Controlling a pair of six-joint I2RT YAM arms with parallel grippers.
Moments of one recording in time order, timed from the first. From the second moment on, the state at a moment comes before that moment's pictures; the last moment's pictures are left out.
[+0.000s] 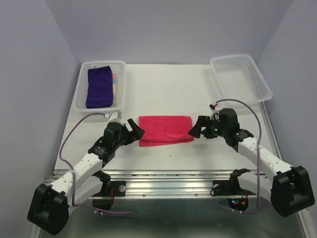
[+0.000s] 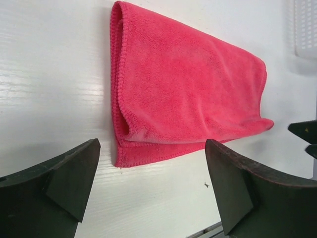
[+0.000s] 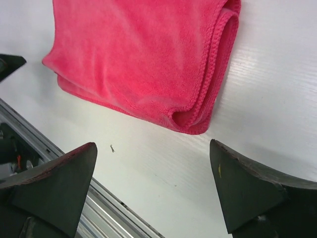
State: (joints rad) left arm -0.46 0.83 0.32 -0.03 0.00 -0.78; right arm 0.32 1.09 0.54 -0.15 -0.45 0.42
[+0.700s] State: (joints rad) left arm -0.51 1.43 0.64 -0.10 -0.14 -0.69; right arm 0.32 1.05 0.57 -0.16 -0.21 0.52
